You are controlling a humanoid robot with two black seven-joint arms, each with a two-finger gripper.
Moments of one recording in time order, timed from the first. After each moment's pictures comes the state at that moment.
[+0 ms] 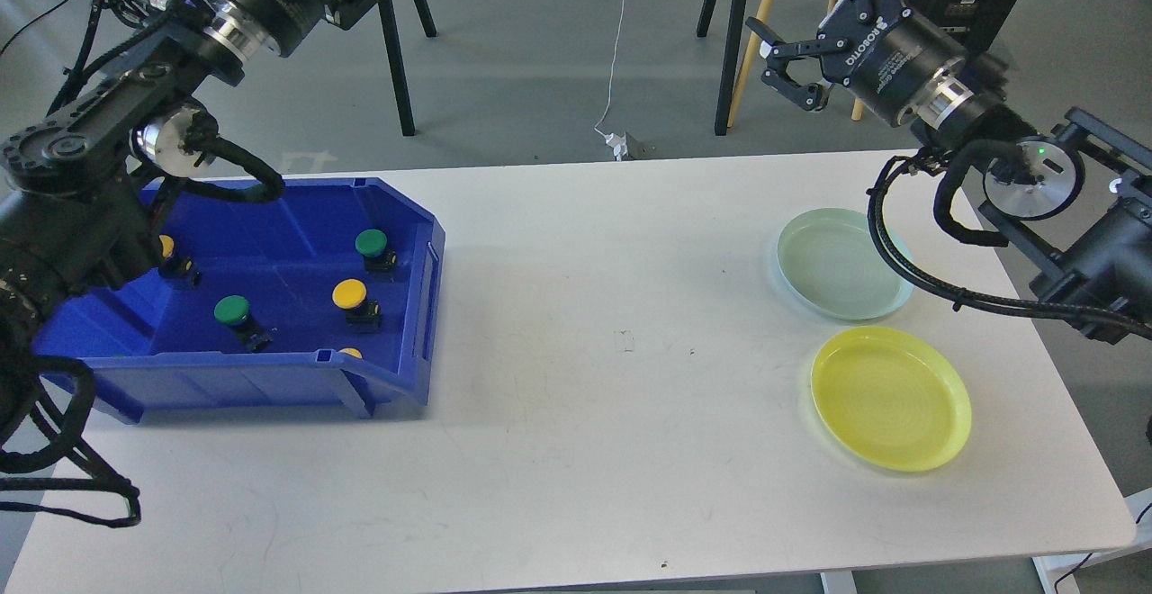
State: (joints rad) left arm -1.07 0.34 -0.62 -0.56 0.37 -0.49 -0.49; right arm 0.99 -0.46 0.55 0.85 0.20 0.49 0.11
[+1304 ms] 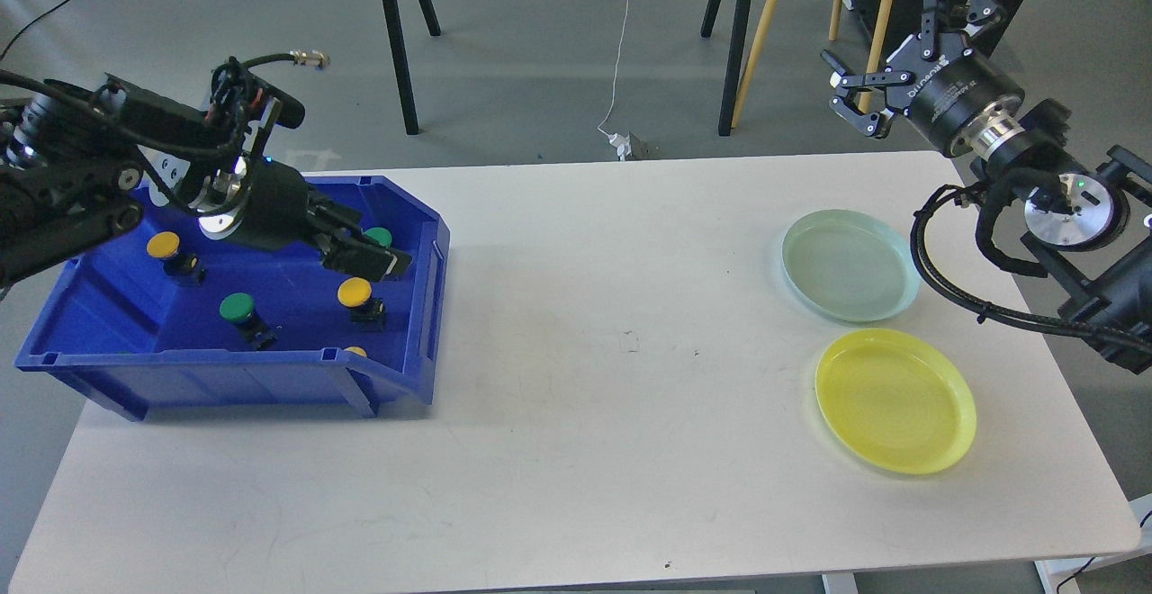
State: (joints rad) left arm -1.36 0.71 0.24 -1.10 1.67 -0.49 -0.49; right arm 0.91 -0.47 0.61 0.71 0.19 0.49 0.11
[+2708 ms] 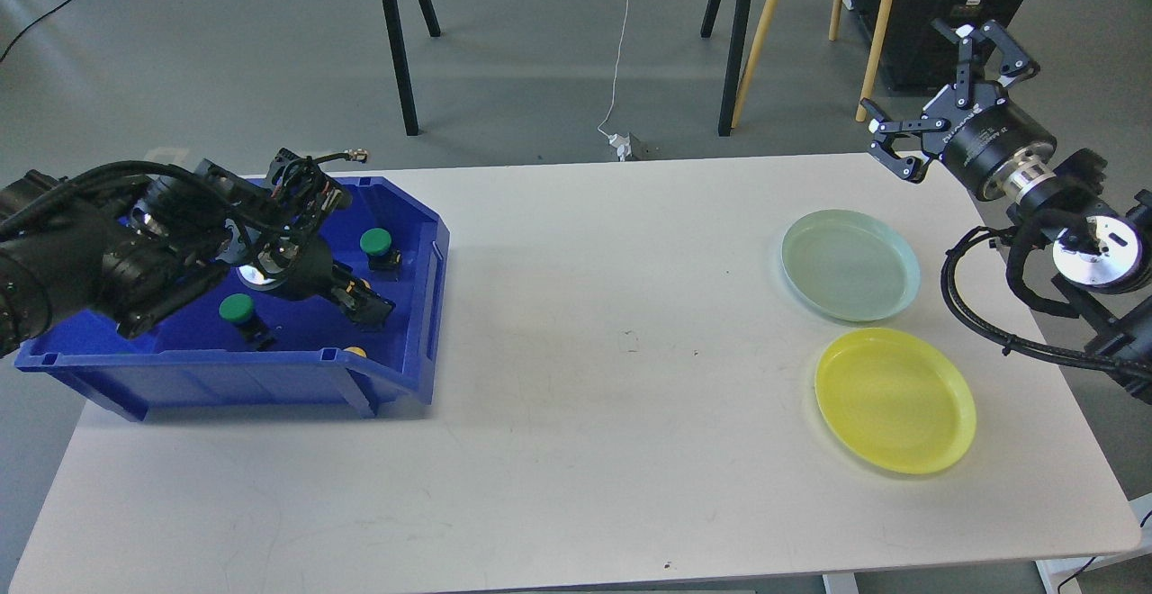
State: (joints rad) left arm -1.15 0.39 0.24 -0.61 1.72 -0.45 -0.49; right arm 0.83 -0.50 0.61 0.66 0.19 0.49 0.11
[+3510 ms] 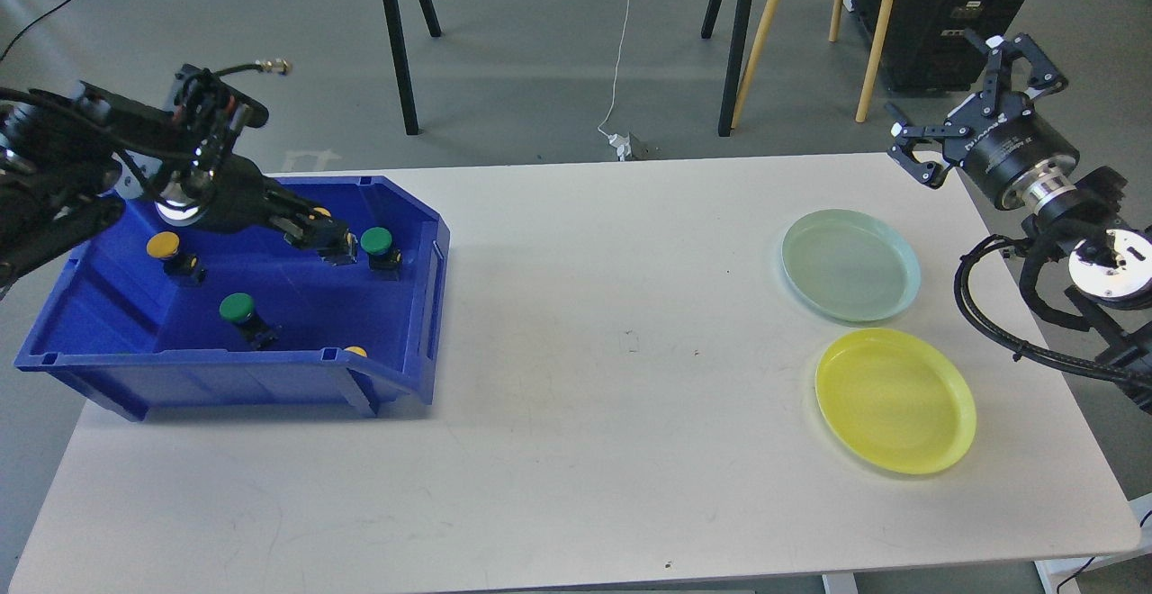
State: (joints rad) left arm -1.29 0.72 0.09 -0.93 1.70 -0.47 -0.49; right arm 0.77 -0.51 0.71 0.67 0.20 0.49 0.12
